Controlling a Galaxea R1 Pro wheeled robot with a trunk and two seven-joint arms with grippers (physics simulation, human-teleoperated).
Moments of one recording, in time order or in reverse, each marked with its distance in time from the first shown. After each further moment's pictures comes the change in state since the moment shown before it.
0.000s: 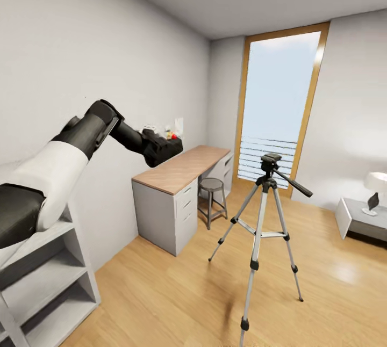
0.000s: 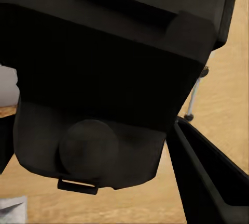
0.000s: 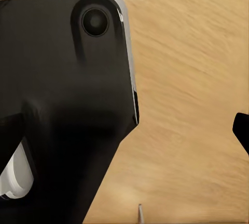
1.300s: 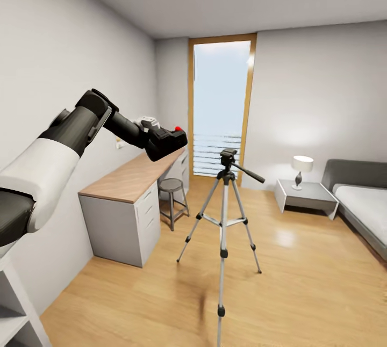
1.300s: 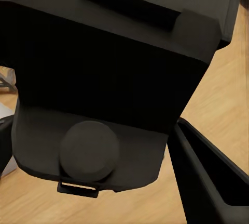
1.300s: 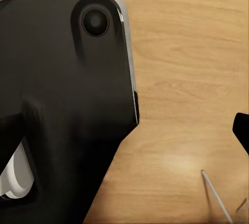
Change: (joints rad) left arm 0.001 0.048 -0.043 -0.144 0.001 -0.002 -0.159; right arm 0.000 0.000 0.000 0.000 -0.001 0.000 0.001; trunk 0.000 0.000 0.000
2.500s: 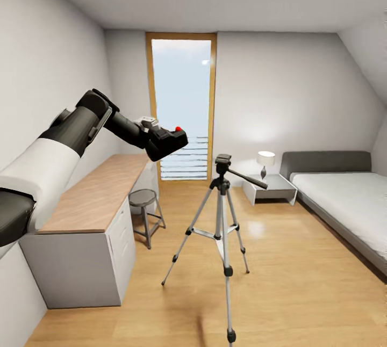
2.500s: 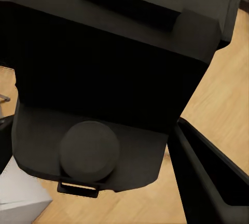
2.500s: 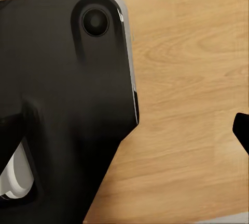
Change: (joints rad) left arm 0.000 -0.001 -0.004 -0.001 0.000 0.000 0.000; right arm 0.000 0.000 0.000 0.000 0.001 0.000 0.000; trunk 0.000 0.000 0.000
